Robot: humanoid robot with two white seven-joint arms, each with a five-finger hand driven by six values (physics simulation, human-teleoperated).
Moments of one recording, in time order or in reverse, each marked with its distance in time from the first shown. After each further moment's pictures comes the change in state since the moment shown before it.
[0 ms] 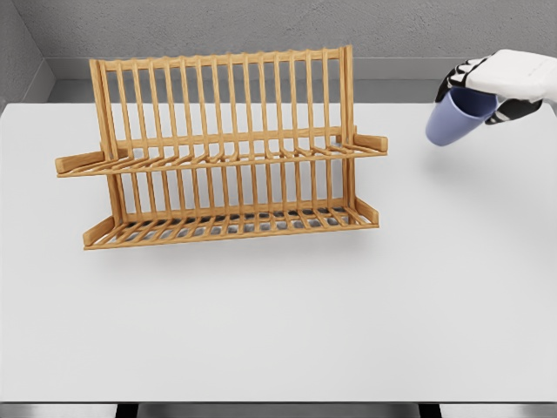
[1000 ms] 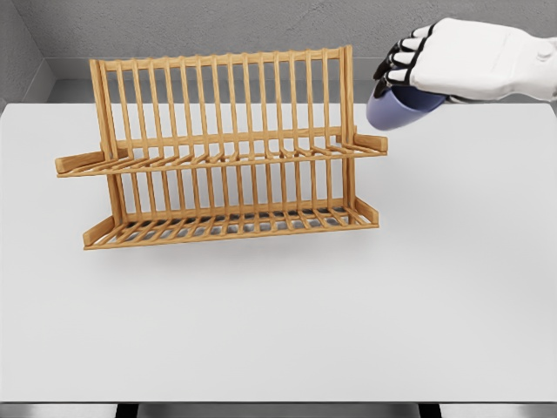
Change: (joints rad) left arm 0.000 0.000 0.000 0.000 0.000 0.000 0.000; right arm 0.017 -0.051 -0.071 -0.528 -0.006 -0.001 0.025
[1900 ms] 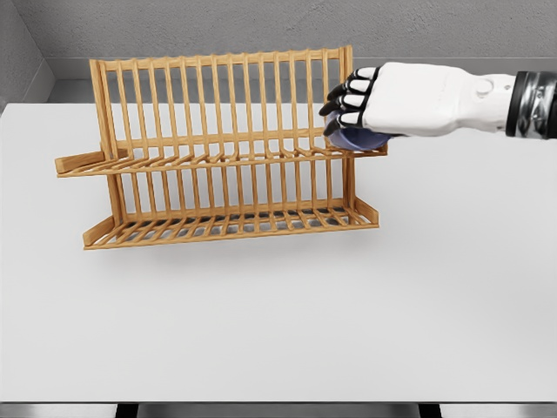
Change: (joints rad) left arm 0.000 0.000 0.000 0.000 0.000 0.000 0.000; right arm -0.015 0.047 0.113 -0.038 -0.004 0.005 -0.004
